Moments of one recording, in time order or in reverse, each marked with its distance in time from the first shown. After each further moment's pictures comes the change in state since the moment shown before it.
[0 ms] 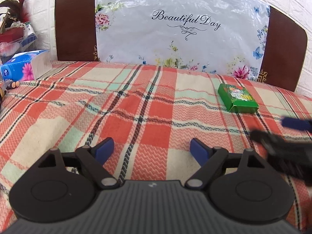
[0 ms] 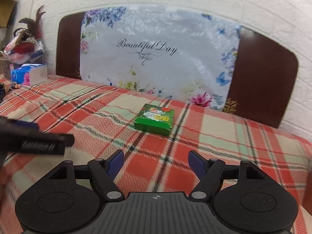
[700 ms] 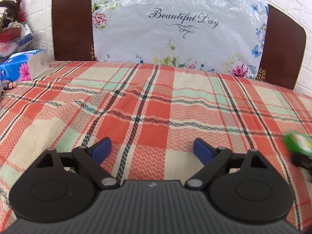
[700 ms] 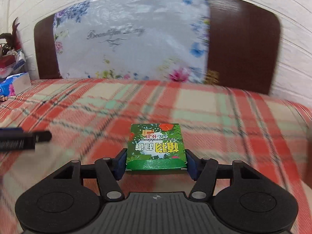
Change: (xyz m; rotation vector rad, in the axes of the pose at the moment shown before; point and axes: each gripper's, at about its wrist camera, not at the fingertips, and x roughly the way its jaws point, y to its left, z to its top) left arm 0.004 -0.003 0.001 0.026 0.013 -0.006; right arm -0.020 -0.066 -0.036 0.170 0.089 -0.011
